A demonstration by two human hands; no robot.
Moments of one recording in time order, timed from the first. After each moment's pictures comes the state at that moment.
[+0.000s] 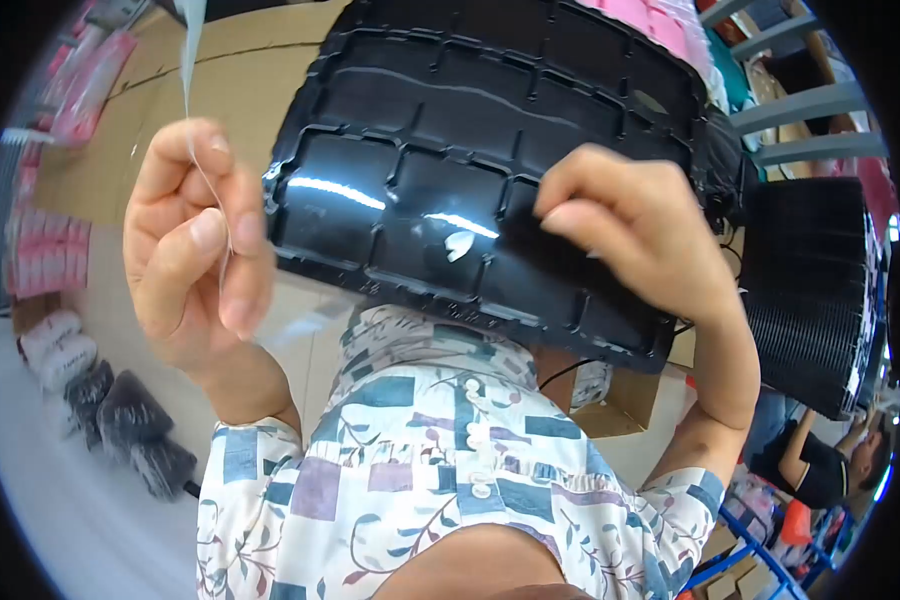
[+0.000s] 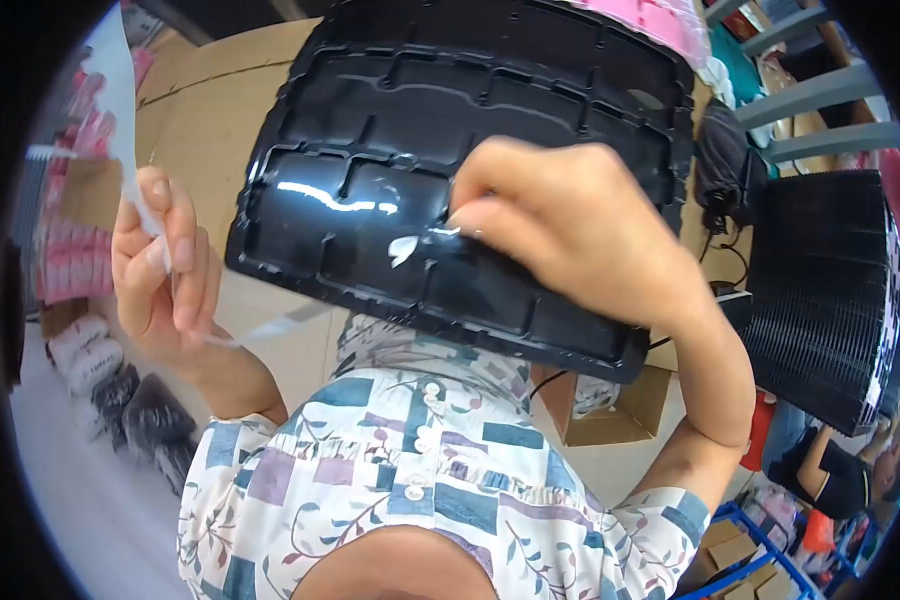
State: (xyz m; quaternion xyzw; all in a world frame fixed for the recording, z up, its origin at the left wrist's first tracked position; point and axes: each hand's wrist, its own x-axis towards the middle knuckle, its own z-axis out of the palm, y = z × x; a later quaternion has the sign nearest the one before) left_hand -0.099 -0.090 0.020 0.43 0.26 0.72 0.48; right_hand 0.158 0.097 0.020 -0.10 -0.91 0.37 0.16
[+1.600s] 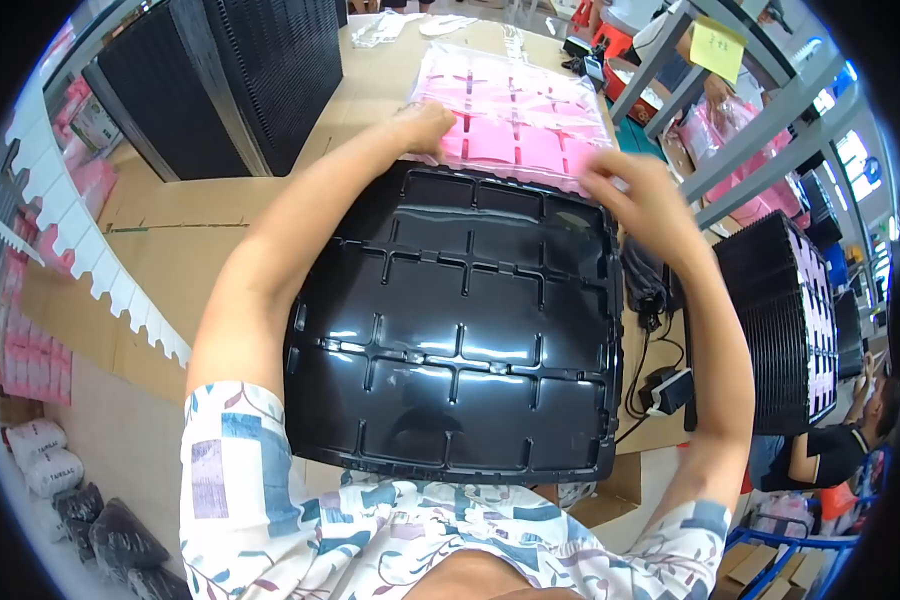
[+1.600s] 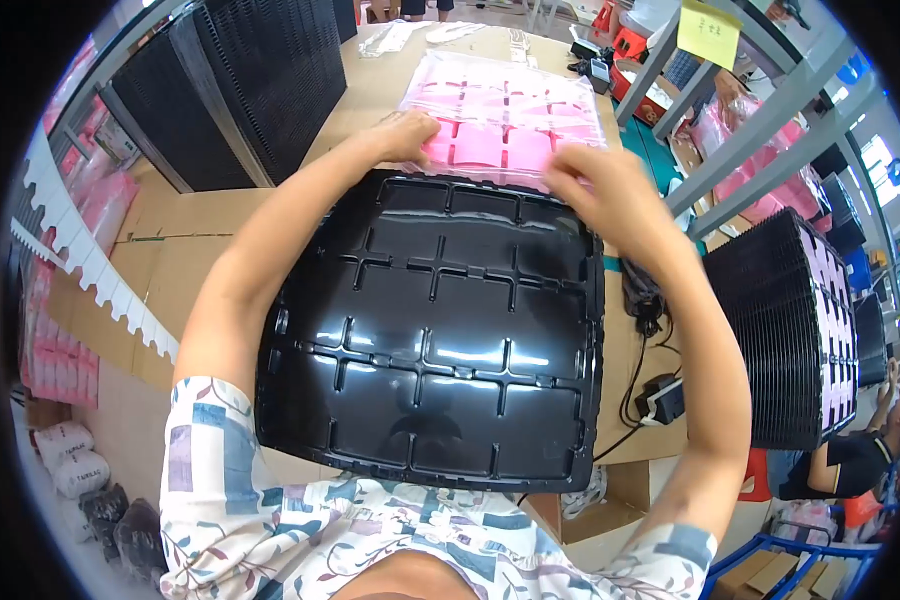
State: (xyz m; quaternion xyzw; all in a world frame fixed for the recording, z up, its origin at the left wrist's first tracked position) left_hand -0.152 0.328 -0.054 0.84 0.54 0.05 -0.05; right_hand 0.176 0.246 0.064 -0.28 -0.93 0.11 0.23
